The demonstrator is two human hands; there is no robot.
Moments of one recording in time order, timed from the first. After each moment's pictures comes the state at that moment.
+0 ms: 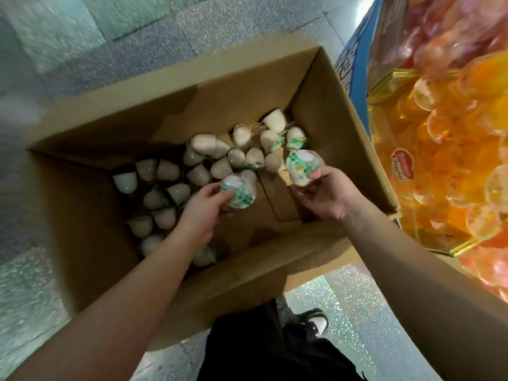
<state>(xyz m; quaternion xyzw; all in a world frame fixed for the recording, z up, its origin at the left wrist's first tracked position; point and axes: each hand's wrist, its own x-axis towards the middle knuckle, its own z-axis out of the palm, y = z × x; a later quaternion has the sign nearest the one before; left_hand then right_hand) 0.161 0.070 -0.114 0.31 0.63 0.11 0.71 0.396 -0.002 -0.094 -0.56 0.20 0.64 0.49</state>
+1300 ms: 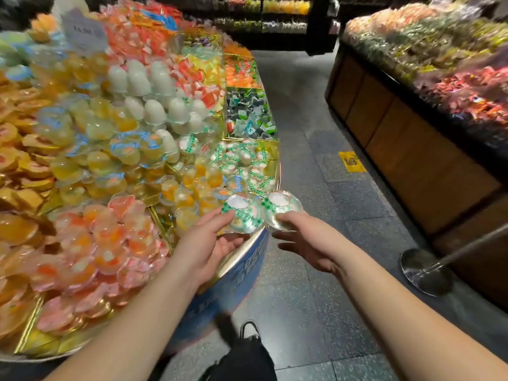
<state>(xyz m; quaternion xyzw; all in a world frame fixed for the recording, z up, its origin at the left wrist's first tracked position) 0.607 -0.642 0.177 0.48 0.21 -0.15 0.83 0.625 -0.836 0.153 -0.62 0.14 0.22 0.74</state>
